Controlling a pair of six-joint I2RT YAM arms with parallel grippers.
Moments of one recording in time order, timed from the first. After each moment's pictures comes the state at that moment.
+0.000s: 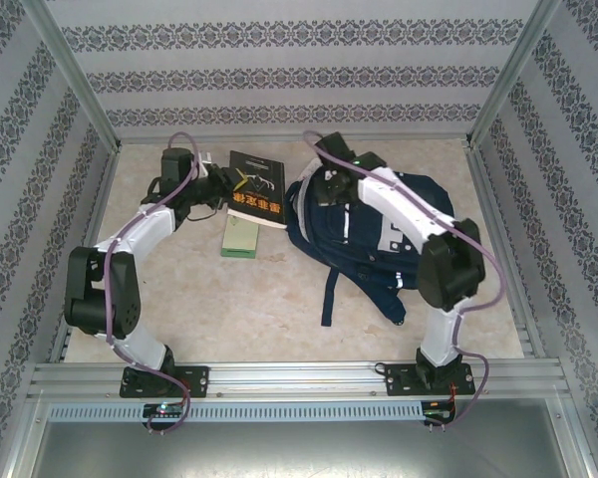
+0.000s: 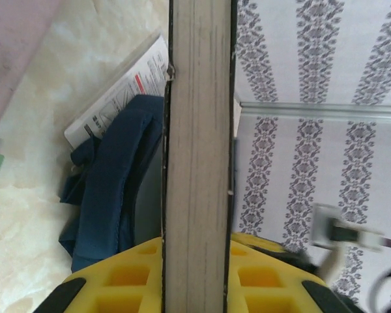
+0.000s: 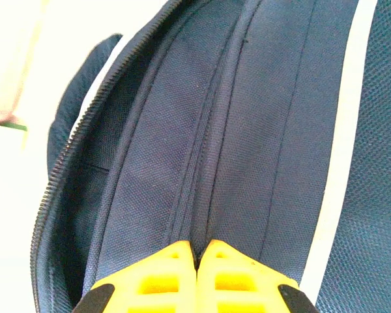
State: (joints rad) left arm -0.11 1.63 1.12 0.00 0.67 -1.11; right arm 0.48 1.86 1.69 -0.88 0.06 0.40
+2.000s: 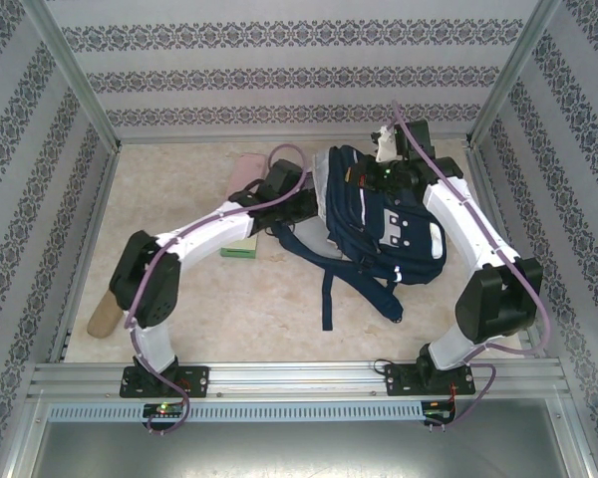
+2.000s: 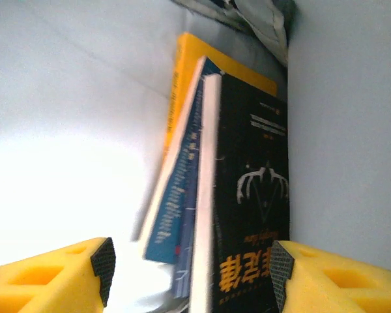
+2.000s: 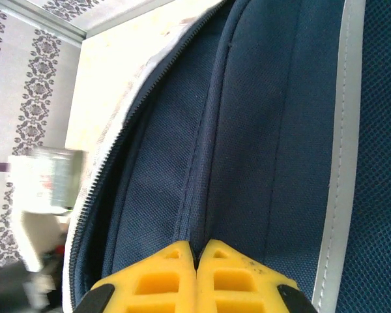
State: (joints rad) left arm -0.61 1.80 1.42 -0.33 0.15 -0.86; right arm 0.20 1.59 1.45 -0.66 -0.55 0.47
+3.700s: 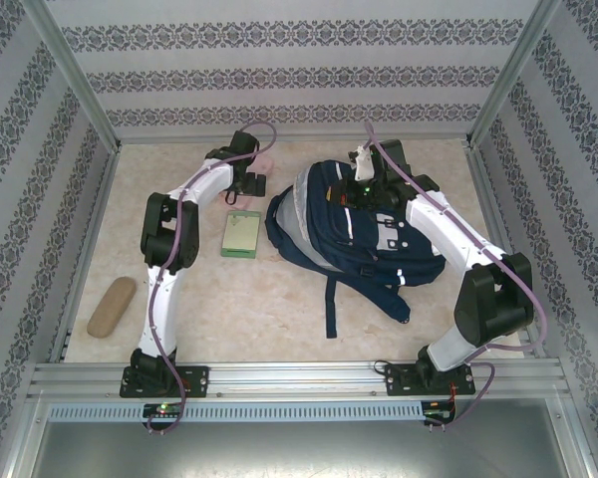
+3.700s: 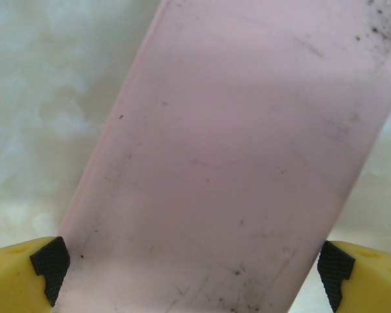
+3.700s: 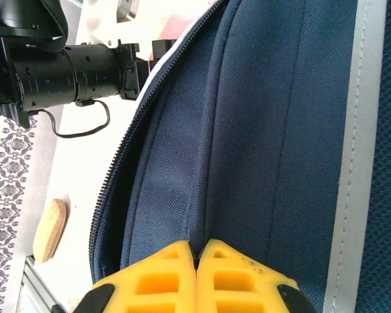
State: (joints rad) left arm -0.25 2.34 1.97 -0.76 -0.18 -0.23; right arm 0.32 1.58 1.31 -0.51 -0.53 0.50
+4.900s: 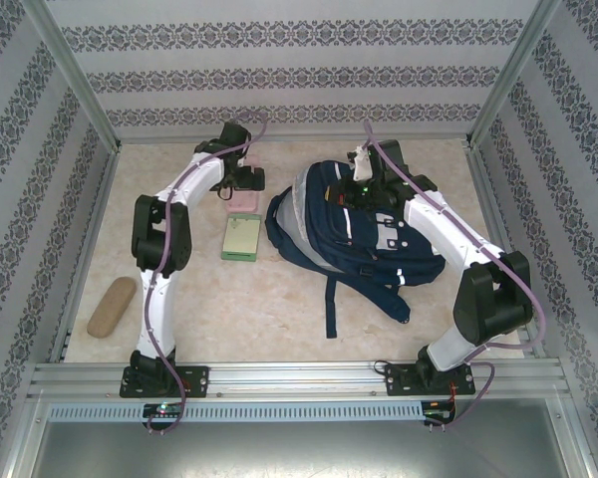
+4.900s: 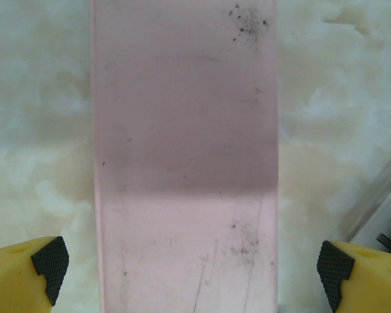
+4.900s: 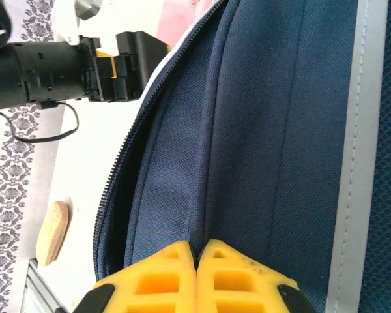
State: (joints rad) left arm -0.22 2.27 1.97 -0.84 -0.05 -0.27; right arm 0.33 1.59 1.30 -0.50 -0.53 0.53
